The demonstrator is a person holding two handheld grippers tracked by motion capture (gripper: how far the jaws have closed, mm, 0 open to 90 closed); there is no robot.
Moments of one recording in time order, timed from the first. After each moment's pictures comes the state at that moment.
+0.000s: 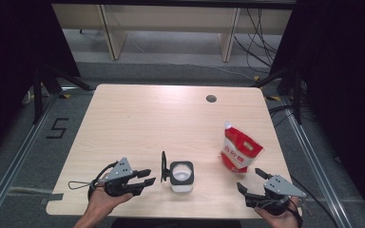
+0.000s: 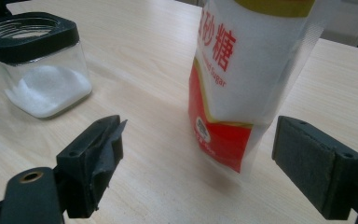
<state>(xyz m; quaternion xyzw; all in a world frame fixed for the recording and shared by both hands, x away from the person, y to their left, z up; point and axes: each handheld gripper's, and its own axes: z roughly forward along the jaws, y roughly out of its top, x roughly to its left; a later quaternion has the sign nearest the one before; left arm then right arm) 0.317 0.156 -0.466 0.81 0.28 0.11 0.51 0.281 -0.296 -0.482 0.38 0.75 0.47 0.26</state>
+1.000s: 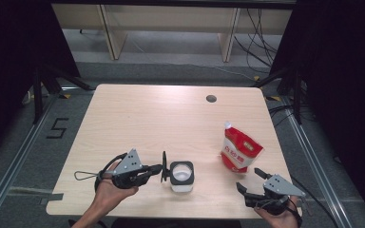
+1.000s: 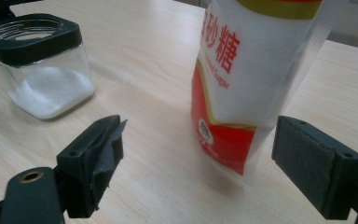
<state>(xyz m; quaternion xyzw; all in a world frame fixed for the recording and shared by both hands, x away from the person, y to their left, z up) 0.322 0.131 -0.431 0.82 0.23 0.13 0.51 0.282 -0.296 -0.482 0.38 0.75 0.47 0.26</state>
